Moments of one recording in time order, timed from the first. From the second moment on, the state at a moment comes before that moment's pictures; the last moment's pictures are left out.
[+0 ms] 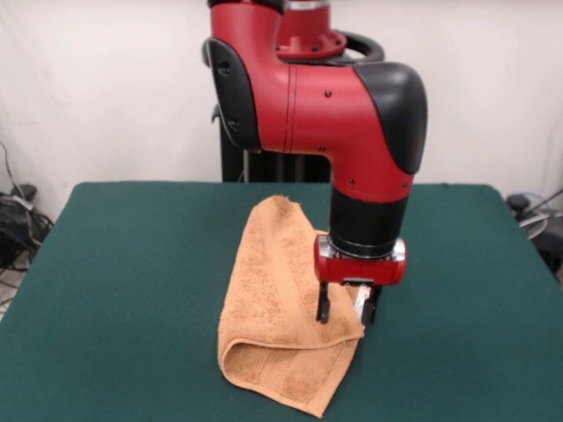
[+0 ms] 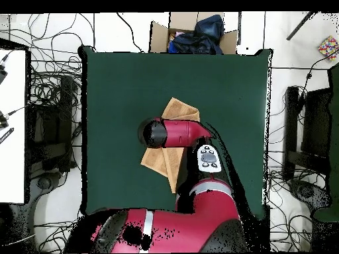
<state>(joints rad) -0.18 -0.42 0.04 1.56 -0.17 0.36 1.71</state>
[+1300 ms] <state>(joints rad) -0.17 -0.41 0.04 1.56 -0.17 0.36 1.71</state>
